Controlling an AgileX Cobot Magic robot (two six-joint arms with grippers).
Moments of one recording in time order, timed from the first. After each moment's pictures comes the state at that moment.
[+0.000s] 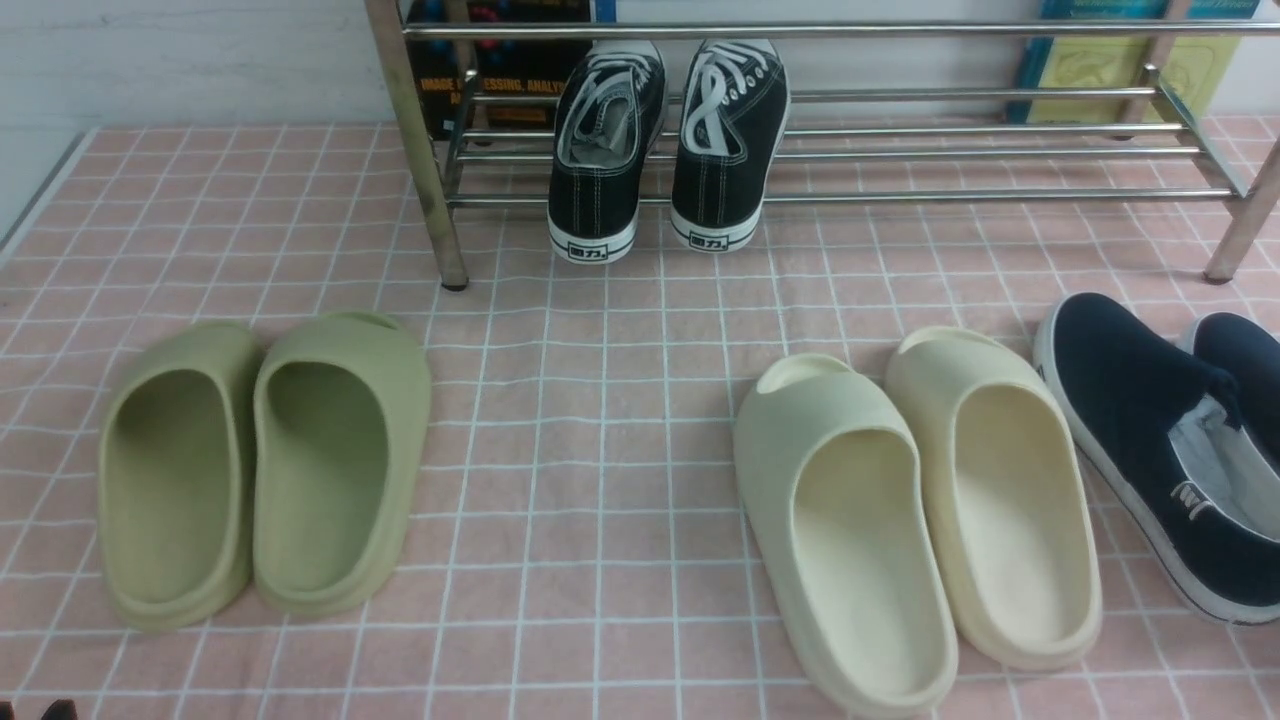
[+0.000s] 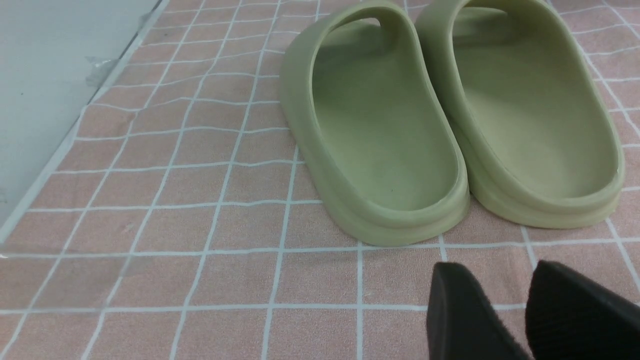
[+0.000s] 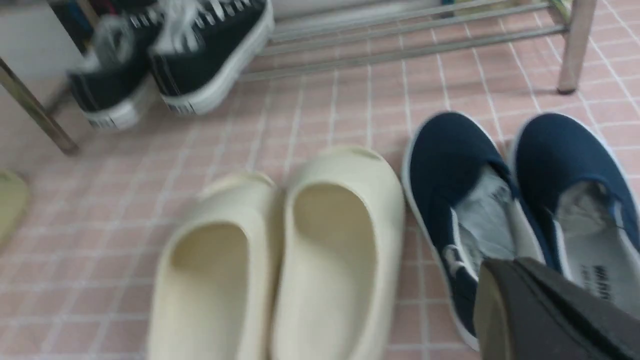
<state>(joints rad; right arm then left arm) -0.10 0.45 -0.64 0.27 0.77 -0.11 0.05 -0.01 0.02 0.06 0.36 0.07</state>
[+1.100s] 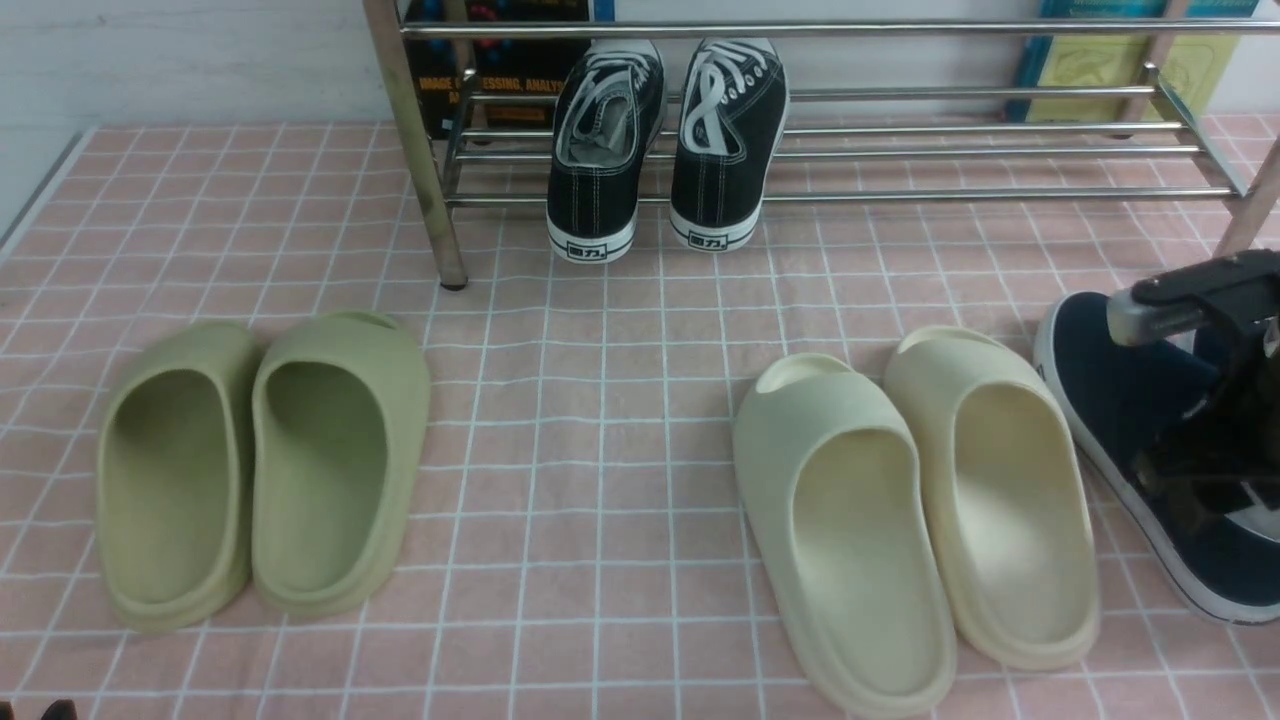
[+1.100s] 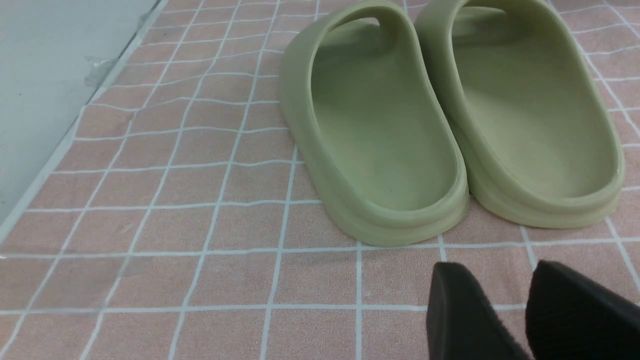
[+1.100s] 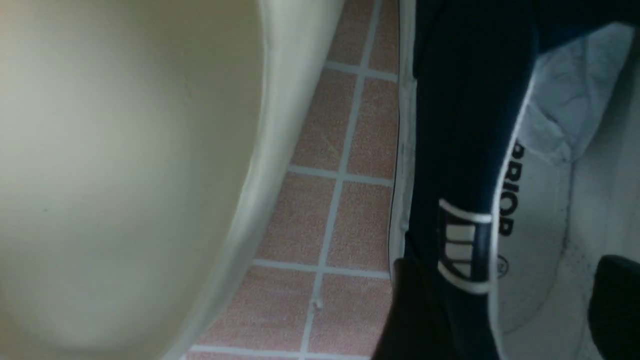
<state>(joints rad) 0.11 1.65 -1.06 -0.12 0.91 0.04 0.05 -0.01 0.02 0.06 0.36 0.07</state>
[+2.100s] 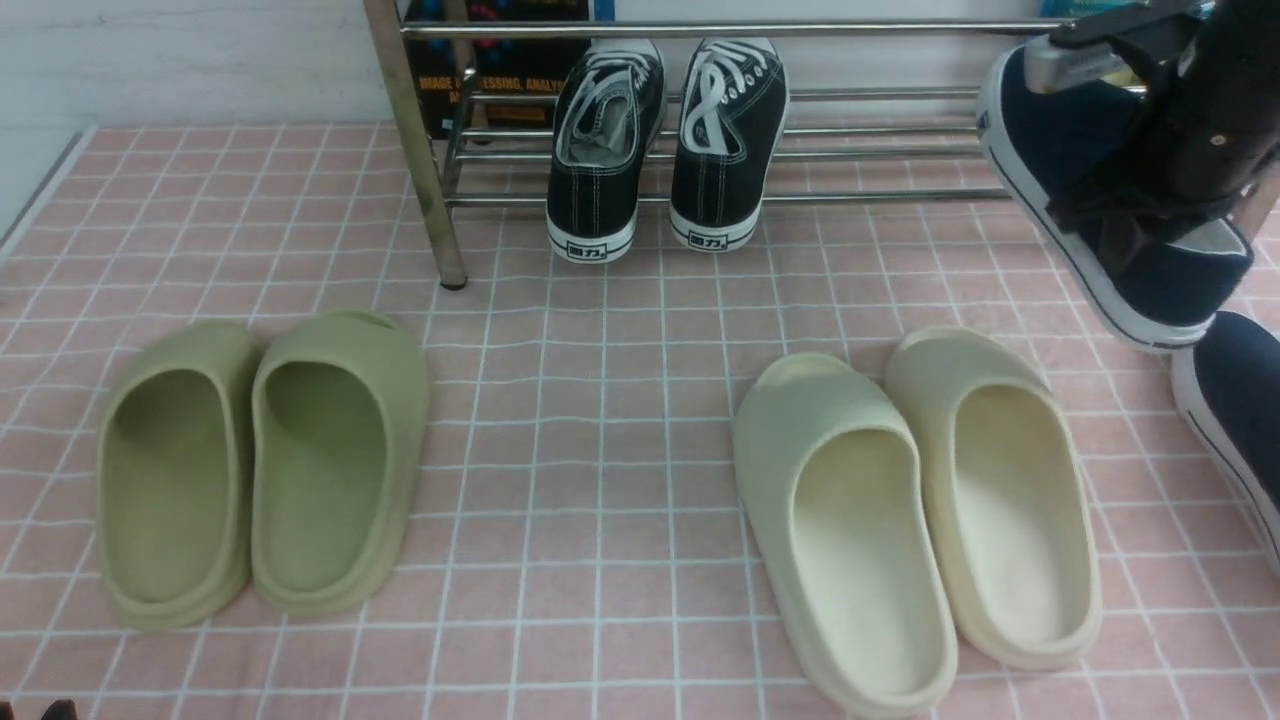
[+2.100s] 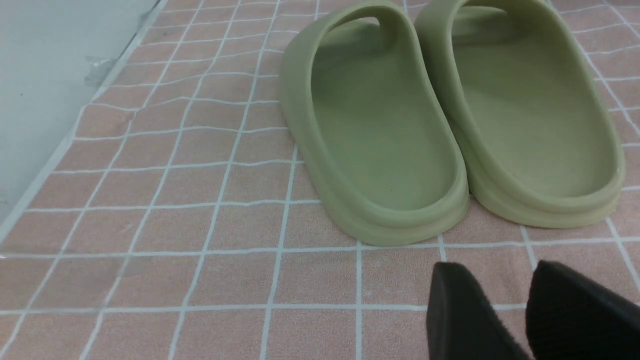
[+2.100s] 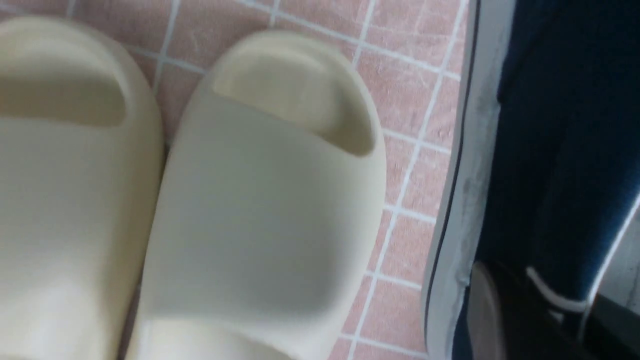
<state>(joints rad) 0.14 1.96 -1.85 -0.03 1.21 -0.12 0.05 -0.01 0.02 0.06 0.36 0.07</state>
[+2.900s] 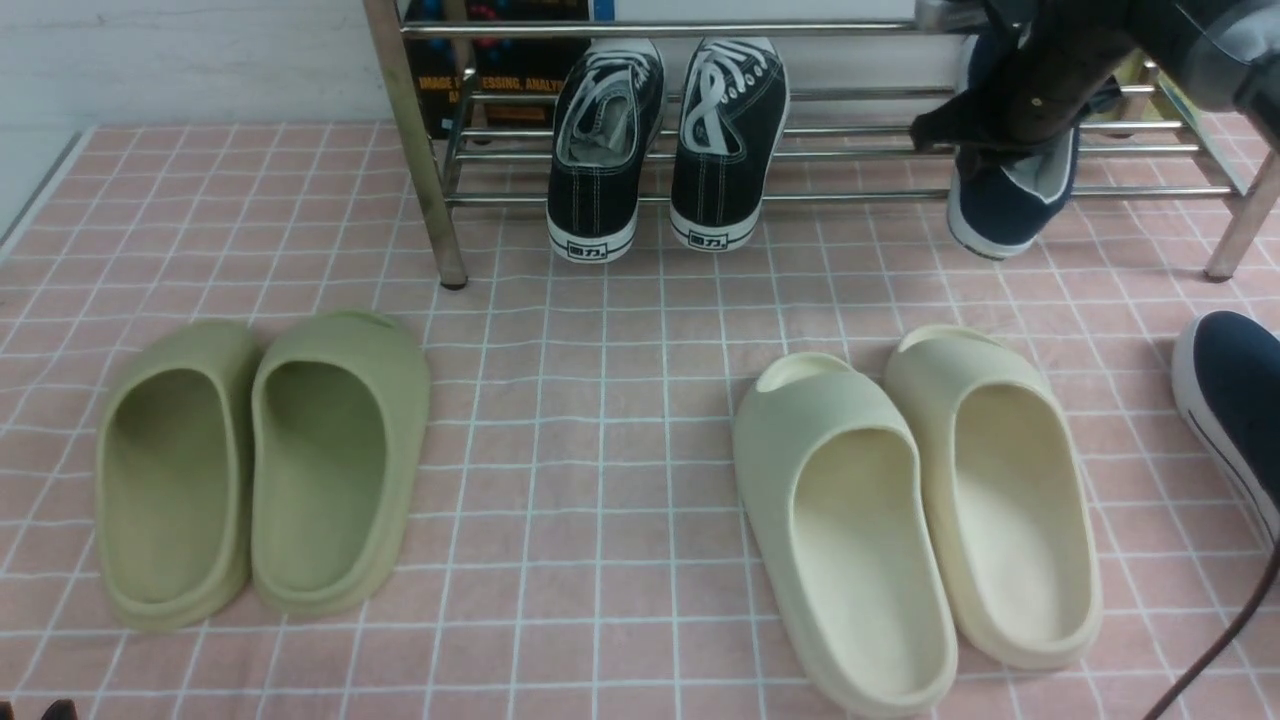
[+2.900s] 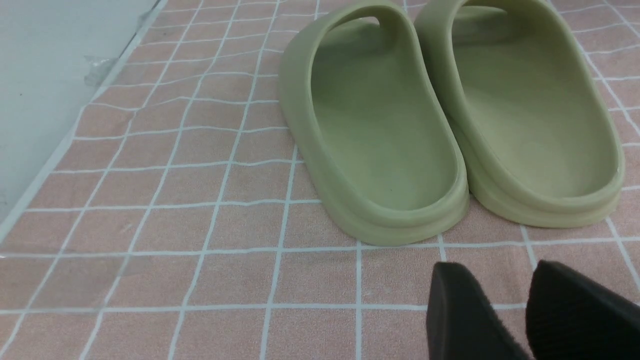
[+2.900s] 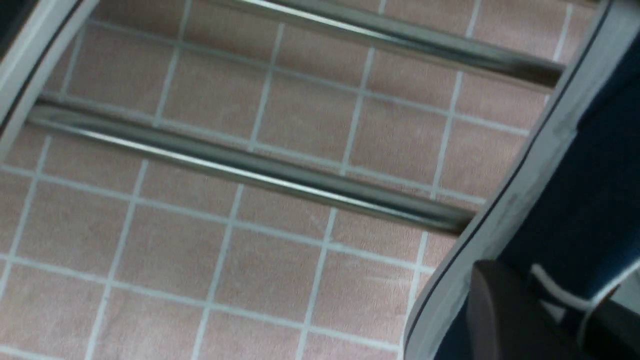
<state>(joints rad) 0.14 2.40 -2.44 0.02 1.07 -0.05 0.05 -0.01 0.02 0.06 0.36 0.07</state>
